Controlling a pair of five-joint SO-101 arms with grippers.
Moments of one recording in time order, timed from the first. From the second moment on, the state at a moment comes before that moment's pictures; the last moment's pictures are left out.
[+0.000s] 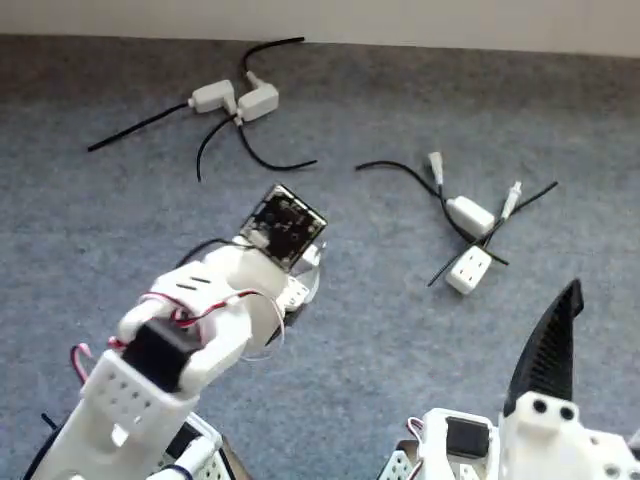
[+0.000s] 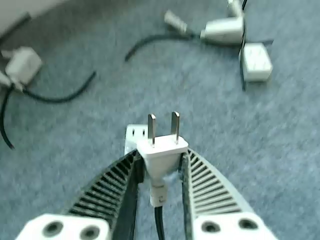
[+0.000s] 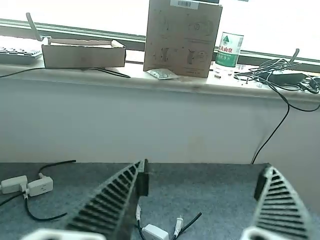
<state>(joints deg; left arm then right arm) 27.6 -59.5 47.7 65.9 -5.2 6.1 -64.5 -24.5 98.5 6.5</state>
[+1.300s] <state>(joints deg) 33.7 -12.6 51.3 58.4 -14.9 6.1 -82.7 13.1 96.4 6.5</state>
